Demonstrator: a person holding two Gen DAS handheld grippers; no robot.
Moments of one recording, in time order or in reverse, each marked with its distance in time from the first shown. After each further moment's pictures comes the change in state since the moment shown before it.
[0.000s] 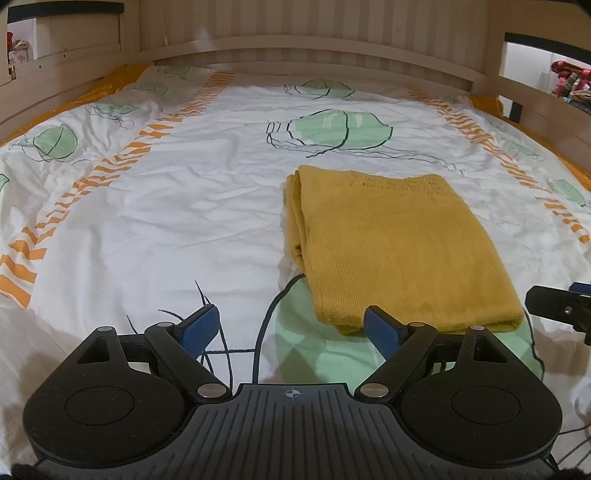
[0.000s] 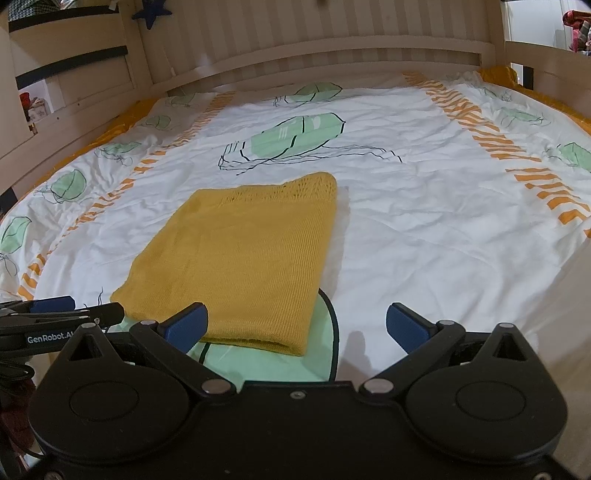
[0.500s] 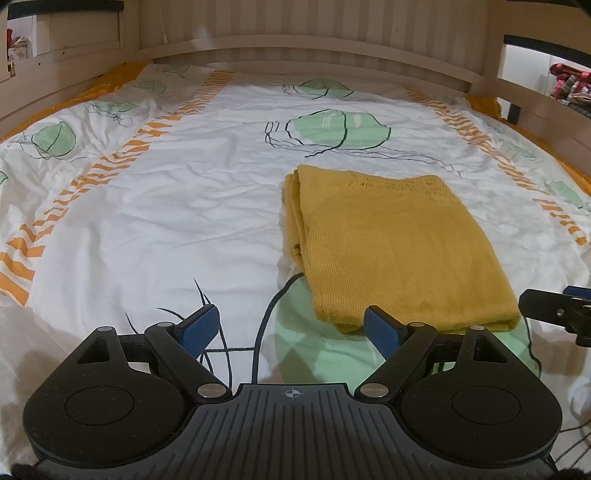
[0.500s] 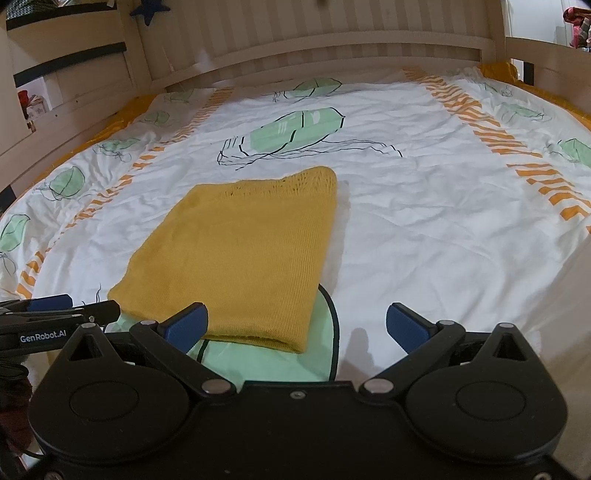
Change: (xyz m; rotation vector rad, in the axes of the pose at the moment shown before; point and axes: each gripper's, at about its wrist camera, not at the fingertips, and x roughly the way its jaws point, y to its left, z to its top) left arm -0.001 0.001 -0.002 -0.004 0.000 -0.009; right arm 0.002 -0.001 0.000 0.006 0.017 0.001
